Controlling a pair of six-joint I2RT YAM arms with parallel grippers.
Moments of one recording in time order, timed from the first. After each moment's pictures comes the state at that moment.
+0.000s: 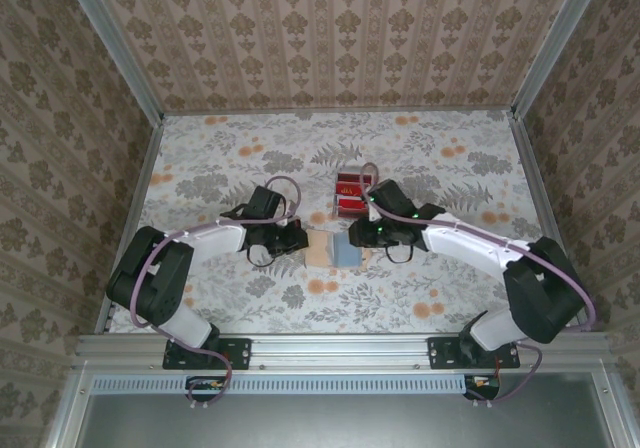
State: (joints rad) left arm -0.54 1.56 0.73 -0.20 0.52 -0.71; right arm 0.63 1.50 0.90 -0.39 -0.20 0.57
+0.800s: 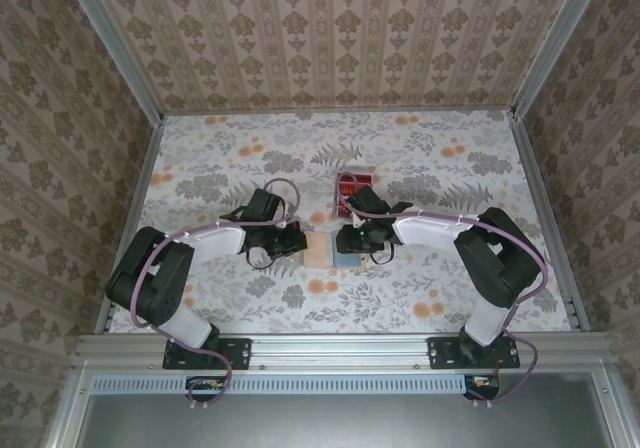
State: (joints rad) left arm -0.54 1.56 0.71 -0.18 0.50 -0.71; right arm 0.65 1.73 0.97 -0.35 -0.21 0.58
